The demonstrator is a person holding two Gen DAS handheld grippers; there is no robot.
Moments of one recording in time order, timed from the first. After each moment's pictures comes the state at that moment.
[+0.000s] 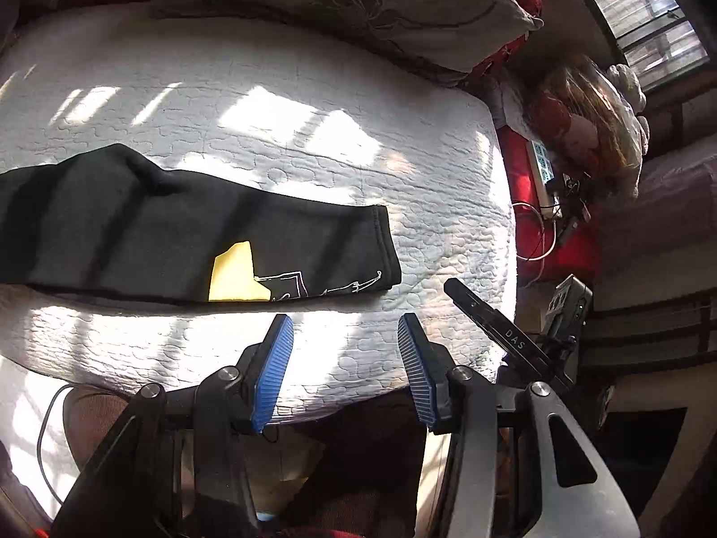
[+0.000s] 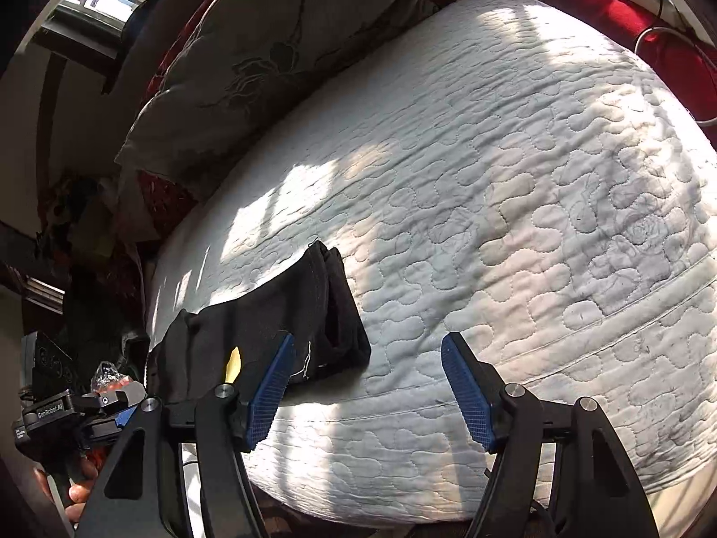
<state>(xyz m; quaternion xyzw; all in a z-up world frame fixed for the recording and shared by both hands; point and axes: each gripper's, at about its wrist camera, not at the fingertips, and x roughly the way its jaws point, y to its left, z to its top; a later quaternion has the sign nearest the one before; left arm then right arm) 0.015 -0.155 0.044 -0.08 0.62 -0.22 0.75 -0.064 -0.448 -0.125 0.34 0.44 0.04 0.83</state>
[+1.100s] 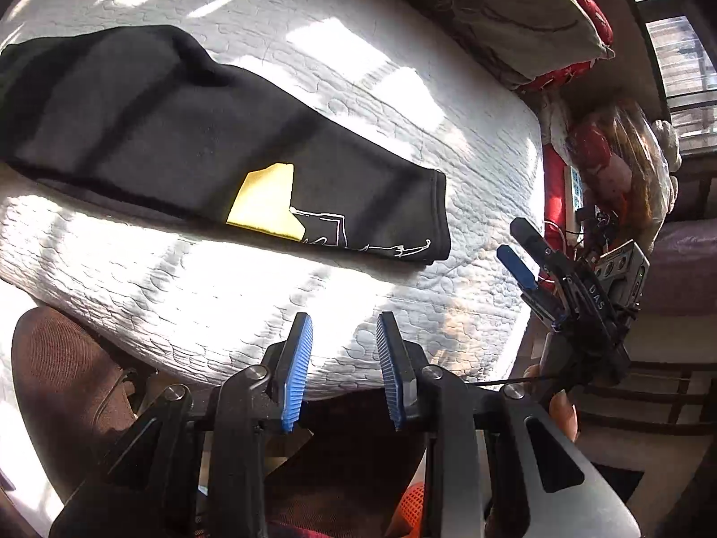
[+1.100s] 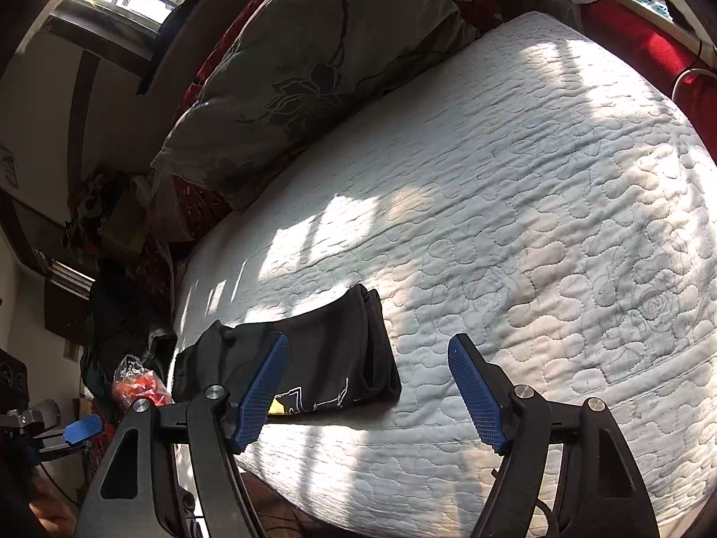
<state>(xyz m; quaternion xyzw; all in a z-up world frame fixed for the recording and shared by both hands) -0.002 -0.133 -0.069 -0.19 0.68 -0.15 0.70 -0.031 -0.452 -0.101 0.32 0.43 0.11 0.84</state>
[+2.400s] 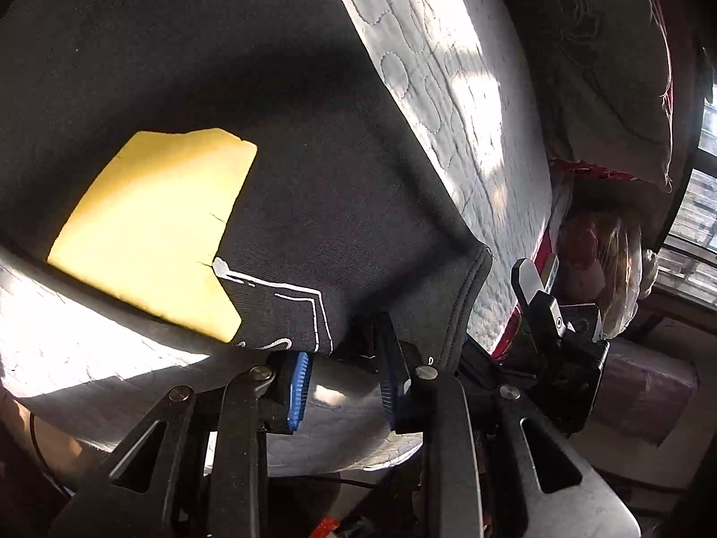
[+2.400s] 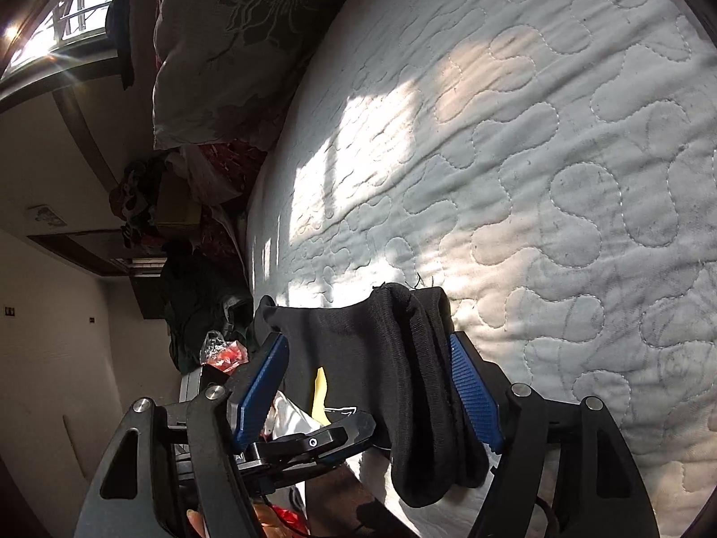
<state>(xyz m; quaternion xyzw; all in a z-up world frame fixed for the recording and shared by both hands) 0.048 -0.160 -0.170 -0.41 0.68 -0.12 0.60 0.075 -0.420 -0.198 0.45 0.51 0.25 0.69</state>
